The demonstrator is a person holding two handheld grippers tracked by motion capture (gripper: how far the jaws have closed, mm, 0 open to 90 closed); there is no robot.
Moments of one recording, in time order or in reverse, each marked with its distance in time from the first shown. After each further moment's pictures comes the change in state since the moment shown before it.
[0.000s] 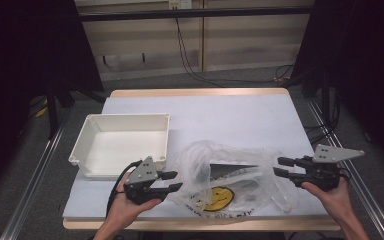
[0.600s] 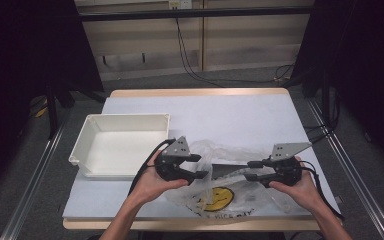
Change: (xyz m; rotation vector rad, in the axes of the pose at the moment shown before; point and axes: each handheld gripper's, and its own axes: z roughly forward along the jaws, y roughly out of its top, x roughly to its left) left arm 0.022 0.052 0.060 0.087 -0.088 0.032; right arm 0.015 0.015 0.074 0.158 0.145 -0.090
